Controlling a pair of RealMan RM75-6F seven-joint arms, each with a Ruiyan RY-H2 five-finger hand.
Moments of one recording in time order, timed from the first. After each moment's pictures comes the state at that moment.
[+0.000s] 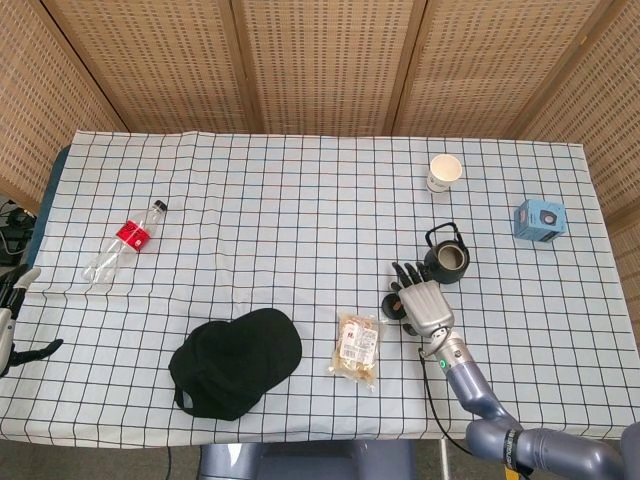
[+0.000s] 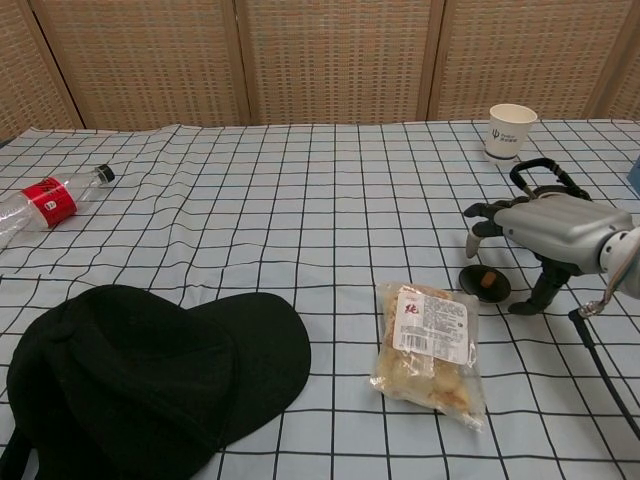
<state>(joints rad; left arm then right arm) -0.11 -1.08 -0.08 -1.65 1.36 1.39 -0.06 0.59 -1.57 0.17 -1.48 -1.05 0.95 -0.63</state>
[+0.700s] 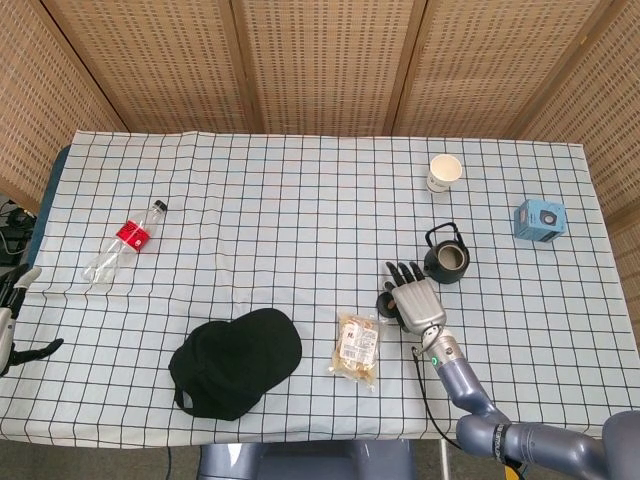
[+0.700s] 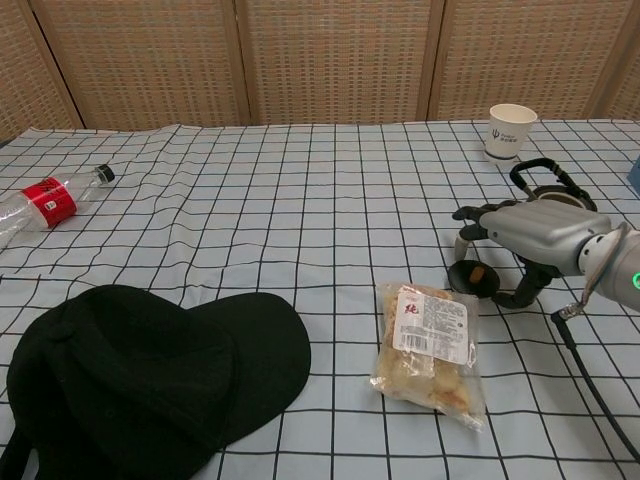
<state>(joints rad) -0.11 -1.08 -0.08 -1.64 1.37 1.39 -0.07 0.64 -1.61 0.15 -1.45 -1.01 0.97 -0.62</state>
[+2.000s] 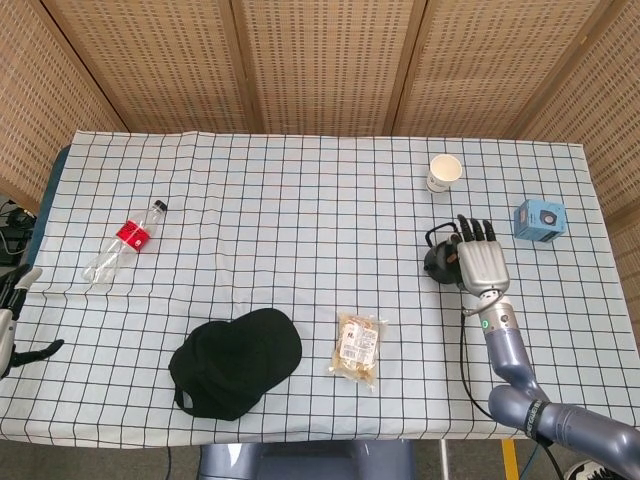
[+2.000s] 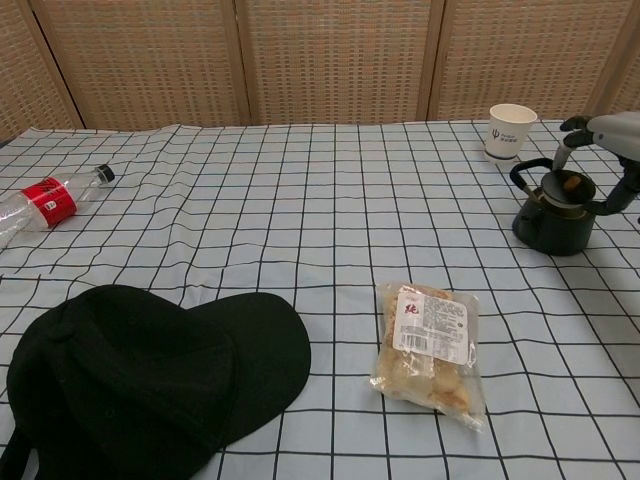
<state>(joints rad) -0.10 -1.08 -0.07 -1.65 1.37 1.40 -0.05 0.64 -1.46 0.23 -1.39 -0.87 1.03 -0.55</state>
